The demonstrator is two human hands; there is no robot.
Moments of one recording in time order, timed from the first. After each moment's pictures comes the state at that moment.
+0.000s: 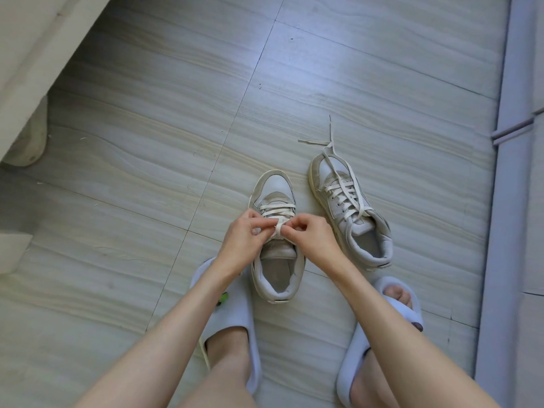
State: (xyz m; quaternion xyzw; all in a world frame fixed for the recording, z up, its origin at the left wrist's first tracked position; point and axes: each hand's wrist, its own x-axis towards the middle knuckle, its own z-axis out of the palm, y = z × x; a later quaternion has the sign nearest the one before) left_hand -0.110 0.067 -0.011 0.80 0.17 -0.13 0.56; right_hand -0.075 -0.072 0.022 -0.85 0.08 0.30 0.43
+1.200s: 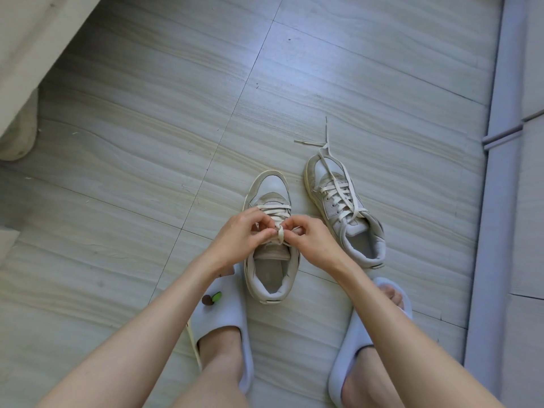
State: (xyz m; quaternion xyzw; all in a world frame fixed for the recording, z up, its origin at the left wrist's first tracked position) left_hand -0.103 0.078 -0.009 0.84 0.02 -0.16 0.51; right_hand -0.072 -0.085 0.022 -0.83 0.00 0.34 0.43
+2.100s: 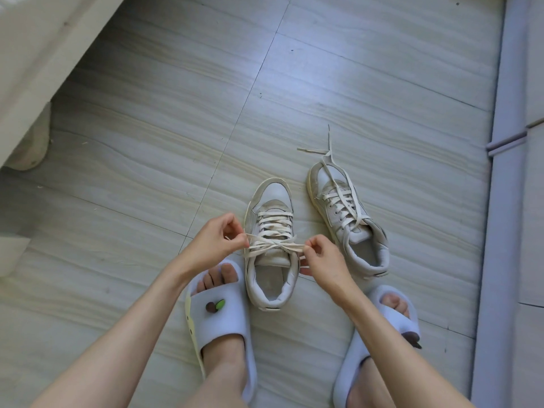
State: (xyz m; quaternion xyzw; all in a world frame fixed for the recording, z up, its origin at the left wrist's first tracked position) left_hand -0.112 0.119 0.000 0.77 0.14 -0.21 0.58; right_hand -0.100 -0.097 0.010 -0.82 0.17 0.30 0.46
